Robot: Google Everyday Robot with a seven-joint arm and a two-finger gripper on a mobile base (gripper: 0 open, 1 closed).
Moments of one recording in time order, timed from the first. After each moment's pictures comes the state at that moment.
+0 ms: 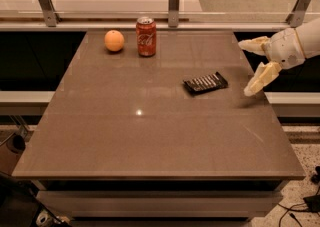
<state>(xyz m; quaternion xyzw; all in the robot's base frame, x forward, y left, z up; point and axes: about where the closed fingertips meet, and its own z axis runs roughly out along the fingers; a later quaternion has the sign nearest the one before) 0.632 -0.242 0.860 -0.61 0.67 0.20 0.38</state>
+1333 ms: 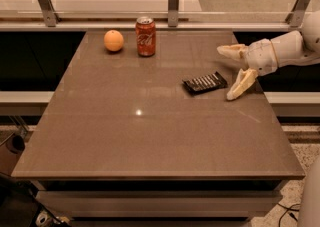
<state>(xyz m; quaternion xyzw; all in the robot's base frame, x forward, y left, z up) 0.656 -0.197 0.825 -0.63 0.60 0.26 0.41</state>
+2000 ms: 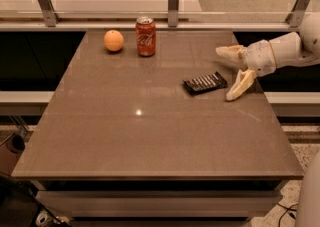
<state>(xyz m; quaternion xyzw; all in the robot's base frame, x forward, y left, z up) 0.658 -0.193 0.823 -0.63 0.60 0.27 0.42</state>
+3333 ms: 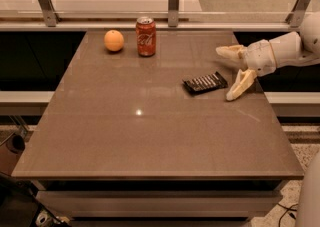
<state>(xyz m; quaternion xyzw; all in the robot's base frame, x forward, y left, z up) 0.658 -0.193 0.823 -0.63 0.60 0.27 0.42</state>
